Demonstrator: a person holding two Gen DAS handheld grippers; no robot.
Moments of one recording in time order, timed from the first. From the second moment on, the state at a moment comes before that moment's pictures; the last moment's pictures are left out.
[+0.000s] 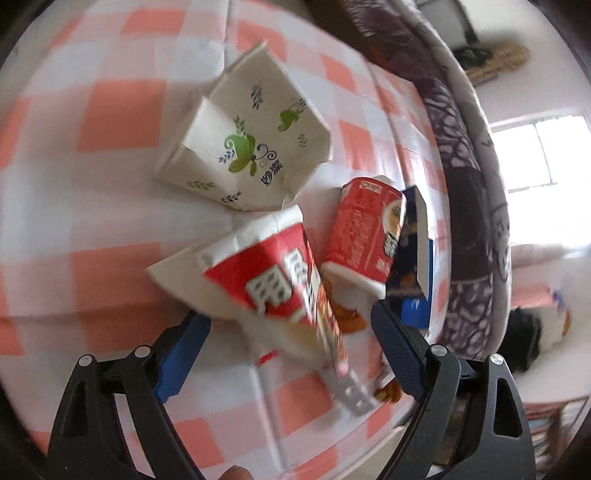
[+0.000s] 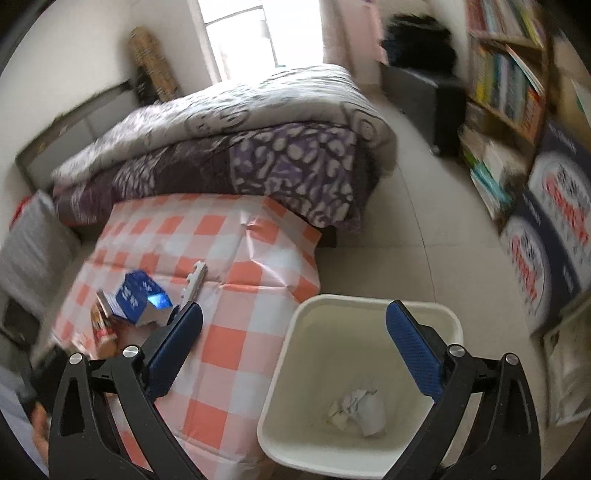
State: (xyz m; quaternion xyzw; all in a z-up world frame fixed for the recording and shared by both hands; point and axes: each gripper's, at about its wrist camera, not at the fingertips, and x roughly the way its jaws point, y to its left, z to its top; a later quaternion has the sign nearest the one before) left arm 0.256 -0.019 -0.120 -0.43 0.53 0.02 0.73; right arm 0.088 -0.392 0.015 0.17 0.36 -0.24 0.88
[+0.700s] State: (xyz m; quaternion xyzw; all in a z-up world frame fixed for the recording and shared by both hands) left arm 0.169 0.084 -0.012 -0.23 0.50 -0.10 0.83; right arm 0.172 -0.175 -0.057 -0.16 0.45 0.02 0.88
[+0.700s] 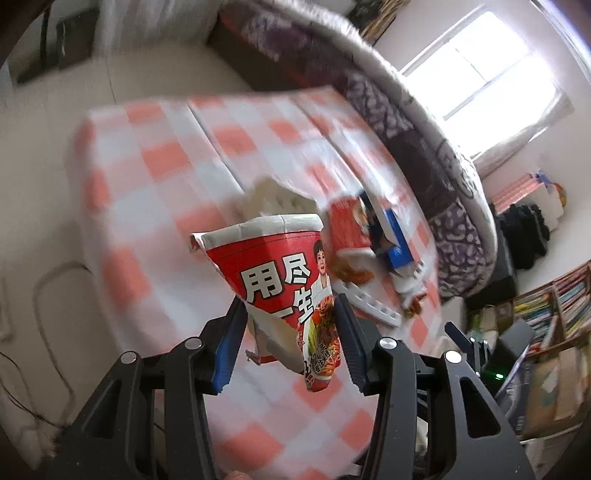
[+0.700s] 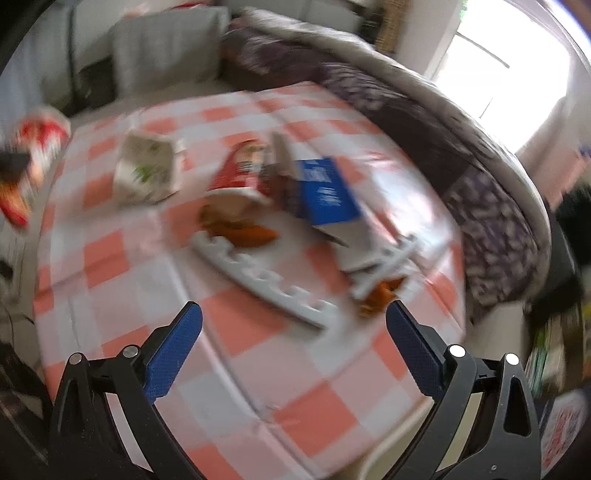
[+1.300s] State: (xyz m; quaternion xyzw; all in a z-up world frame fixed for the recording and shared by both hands) left arm 0.160 0.142 0.024 -0.25 0.45 -0.09 0.85; right arm 0.234 -0.158 -0.112 -0.12 0.54 0.11 0.82
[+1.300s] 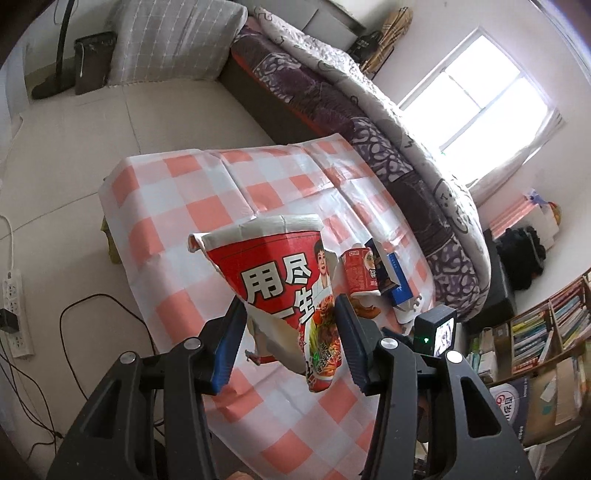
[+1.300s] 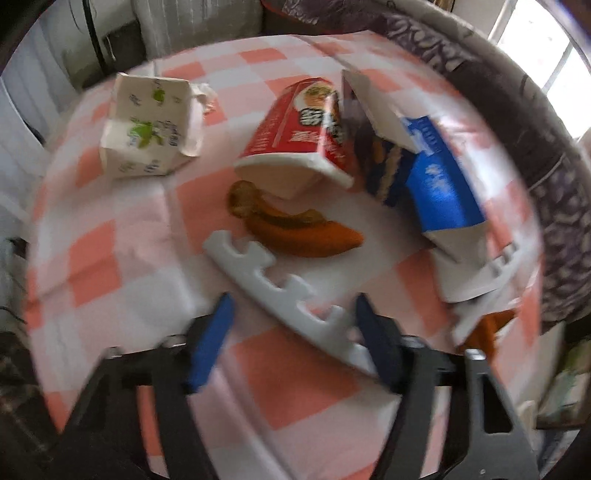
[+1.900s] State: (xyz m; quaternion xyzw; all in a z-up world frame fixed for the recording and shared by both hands) left arm 0.141 0.131 0.035 -0.22 0.41 -0.10 0.88; right arm 0.163 -0.106 -0.045 -0.08 0.47 0.06 0.88
